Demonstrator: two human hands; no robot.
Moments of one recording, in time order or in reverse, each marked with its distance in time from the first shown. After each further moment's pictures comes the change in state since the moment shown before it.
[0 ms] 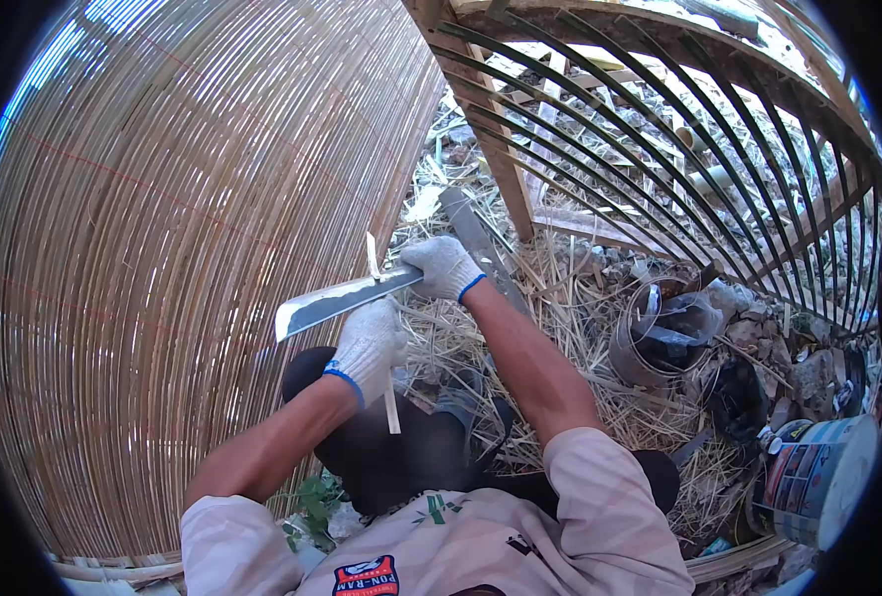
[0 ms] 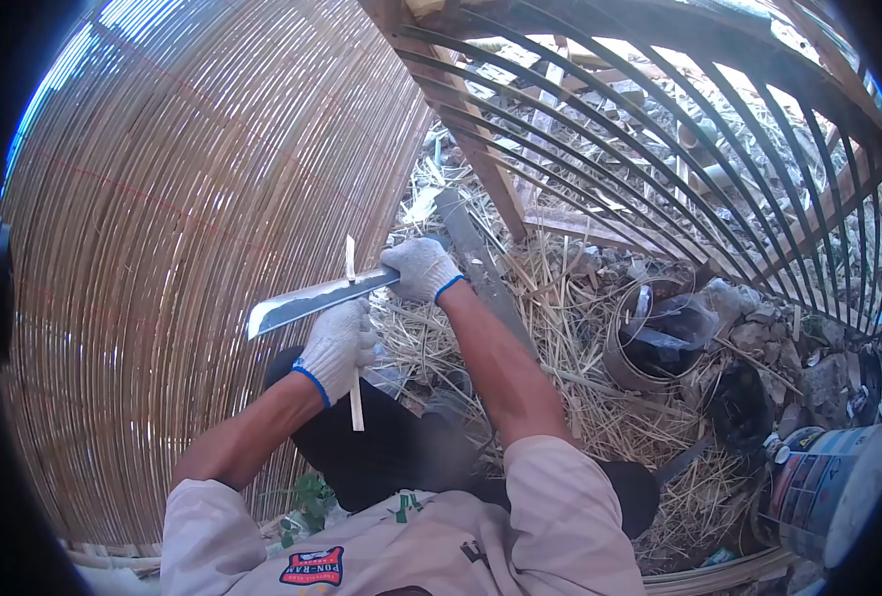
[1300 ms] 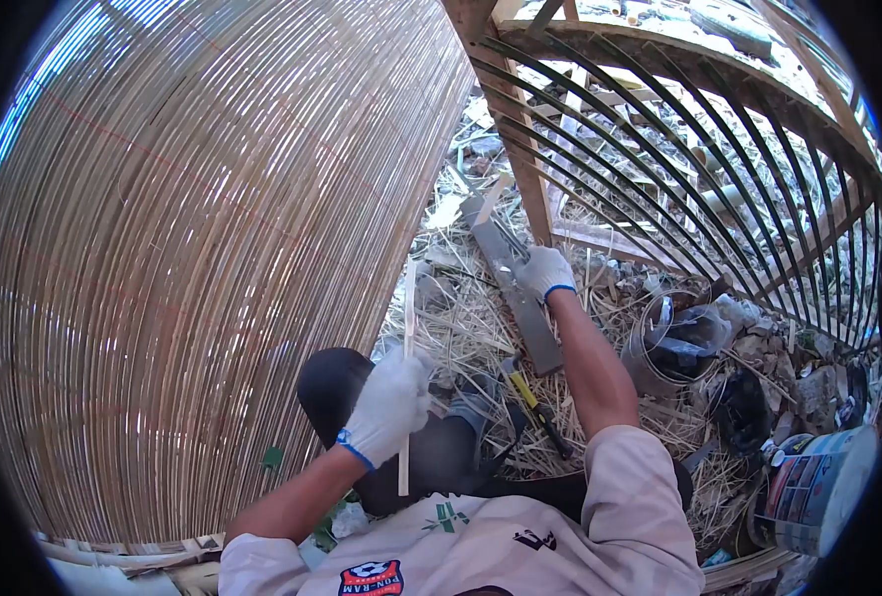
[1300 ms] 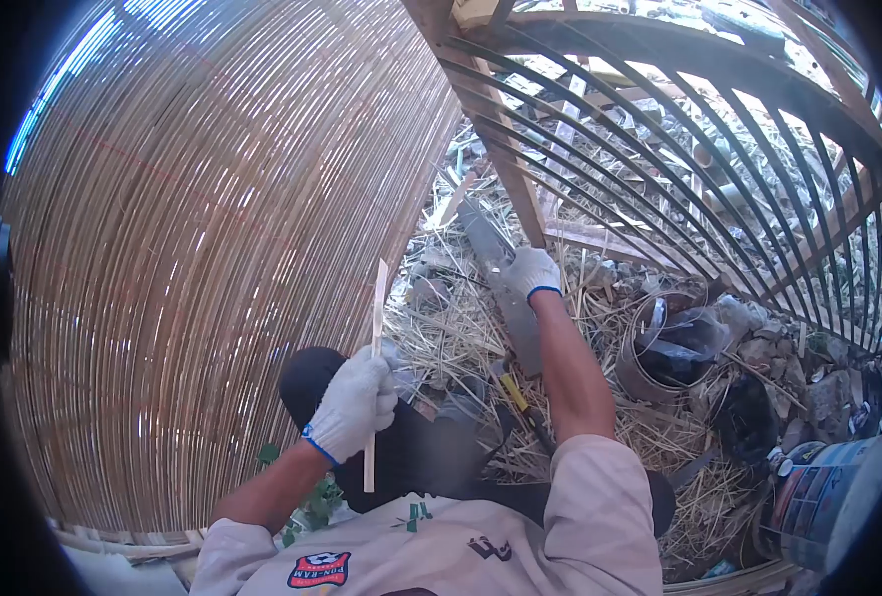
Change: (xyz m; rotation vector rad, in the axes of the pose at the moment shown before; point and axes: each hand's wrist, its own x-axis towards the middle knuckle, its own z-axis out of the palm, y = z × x) left_hand -0.076 -0.024 -0.003 0.145 0.028 -0.076; right_hand -0.074 0.060 -0.055 -0.088 -0.131 0.920
